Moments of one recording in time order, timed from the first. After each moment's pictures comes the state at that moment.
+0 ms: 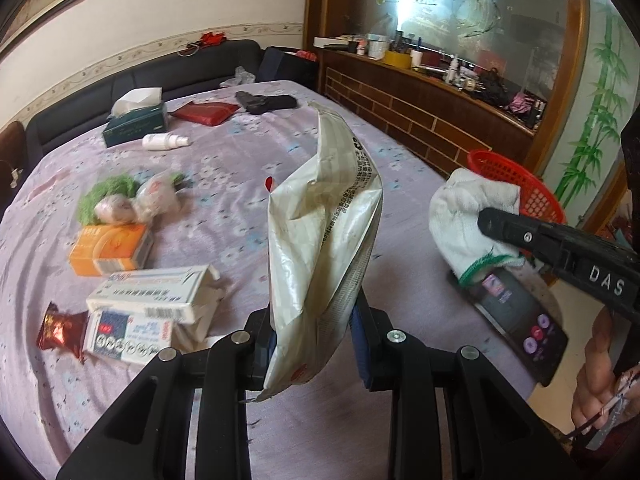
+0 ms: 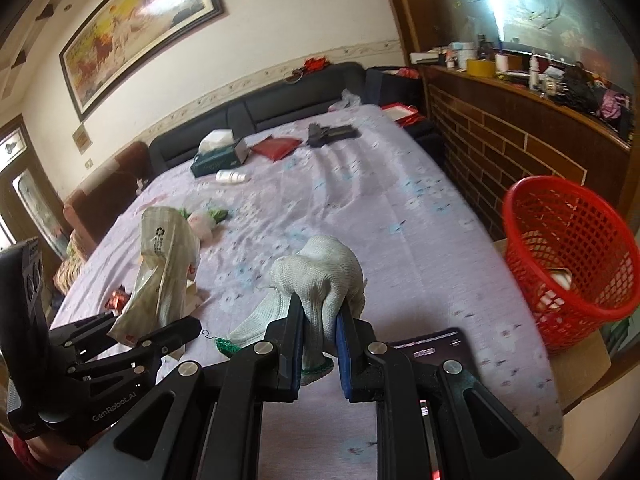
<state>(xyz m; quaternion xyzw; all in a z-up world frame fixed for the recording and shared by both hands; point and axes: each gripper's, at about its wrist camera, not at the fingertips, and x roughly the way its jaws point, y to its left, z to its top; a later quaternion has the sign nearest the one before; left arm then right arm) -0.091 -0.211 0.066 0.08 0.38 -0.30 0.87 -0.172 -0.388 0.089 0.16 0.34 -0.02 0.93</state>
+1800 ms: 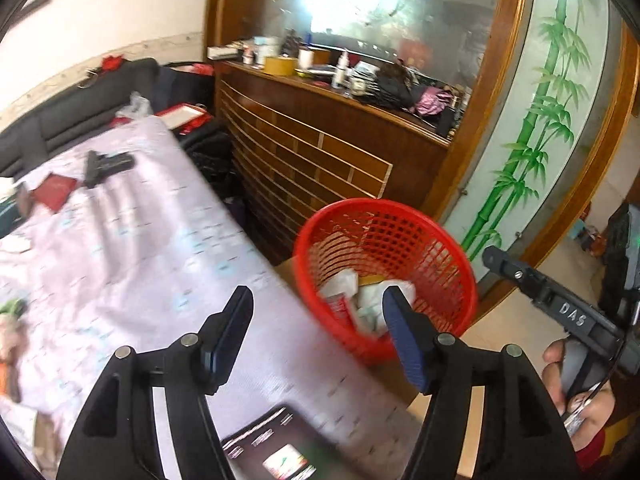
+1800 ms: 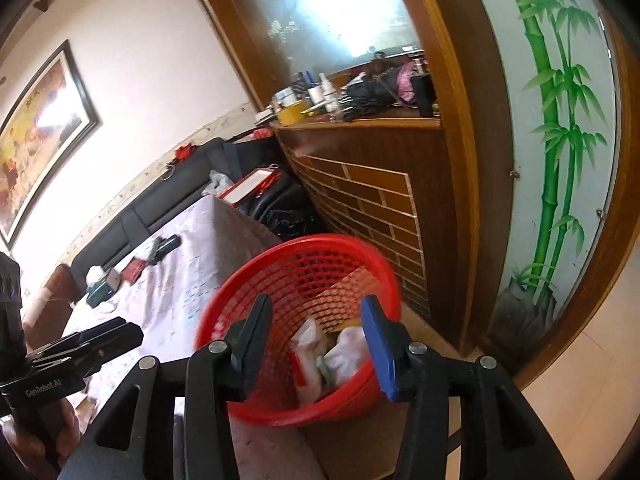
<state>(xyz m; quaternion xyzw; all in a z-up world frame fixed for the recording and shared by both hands) -0.096 -0.435 0.110 0.10 0.37 -0.41 0.83 -0.268 -0.637 0.094 0.27 0.25 -0.20 0.91</state>
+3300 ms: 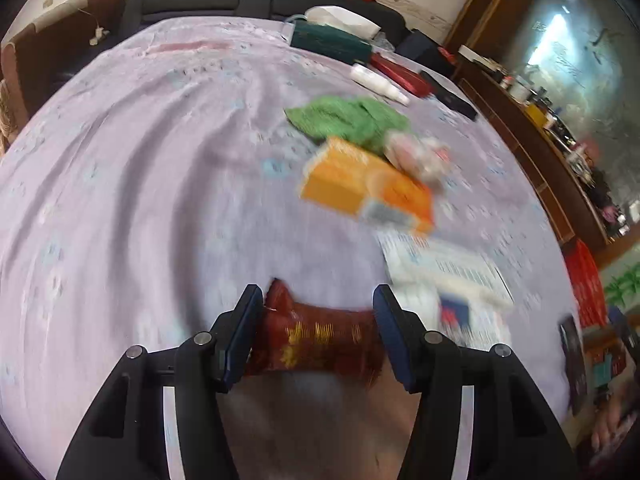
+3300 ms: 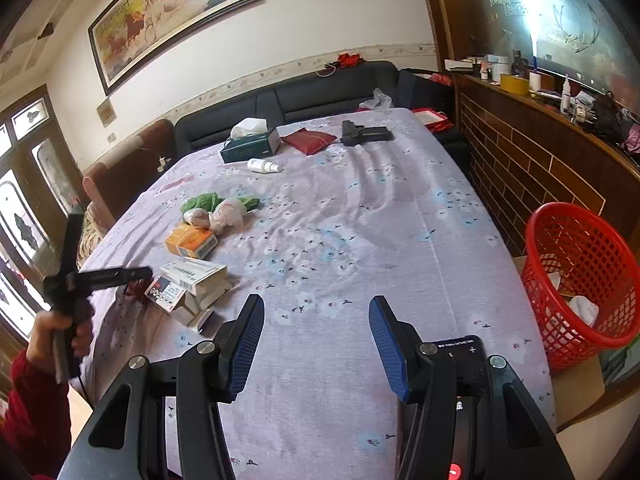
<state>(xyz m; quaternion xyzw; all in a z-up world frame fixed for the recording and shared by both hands) -0.008 0.002 0.027 -0.08 0.49 -0.16 0.86 -0.170 -0.362 0.100 0.12 0.35 0.03 0.93</state>
